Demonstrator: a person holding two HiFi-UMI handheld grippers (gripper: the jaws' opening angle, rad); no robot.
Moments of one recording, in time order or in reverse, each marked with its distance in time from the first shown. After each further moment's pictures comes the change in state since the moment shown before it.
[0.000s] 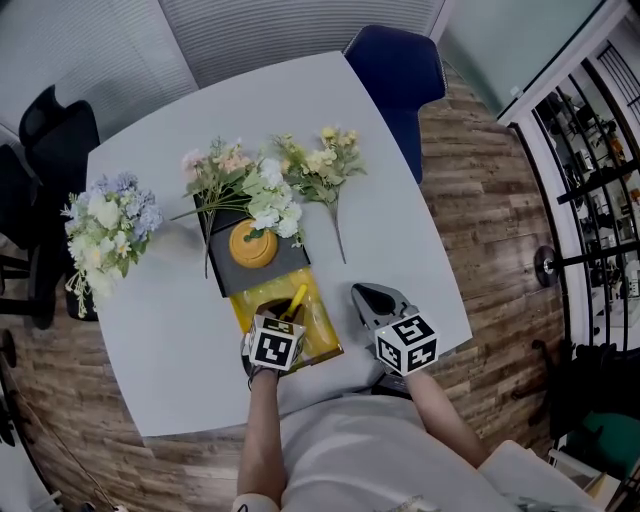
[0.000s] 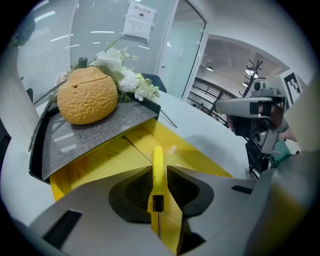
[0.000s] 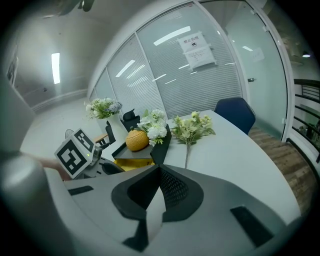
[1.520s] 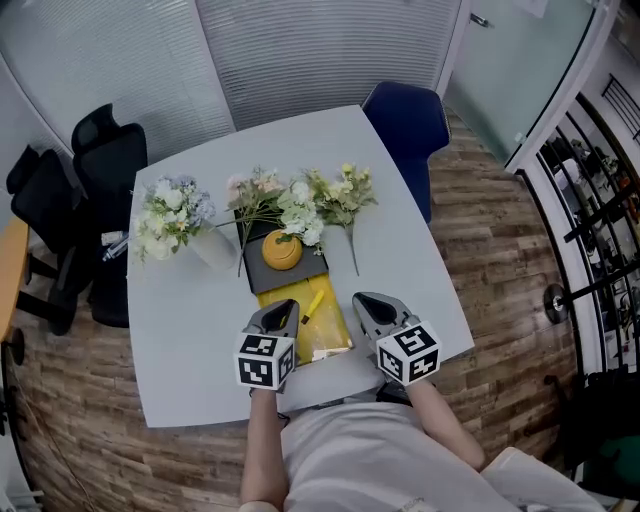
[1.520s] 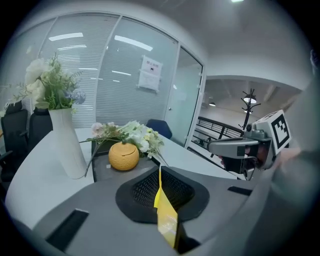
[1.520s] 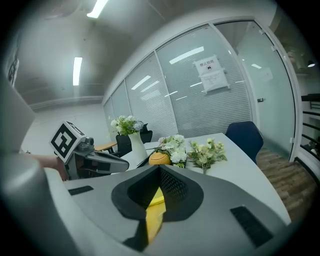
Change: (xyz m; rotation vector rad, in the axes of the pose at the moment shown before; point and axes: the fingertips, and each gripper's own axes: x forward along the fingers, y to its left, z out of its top) left arm -0.153 -0.011 0.046 -0.087 -0.465 0.089; right arm -0.060 0.077 0.047 -0.120 -0.185 0.062
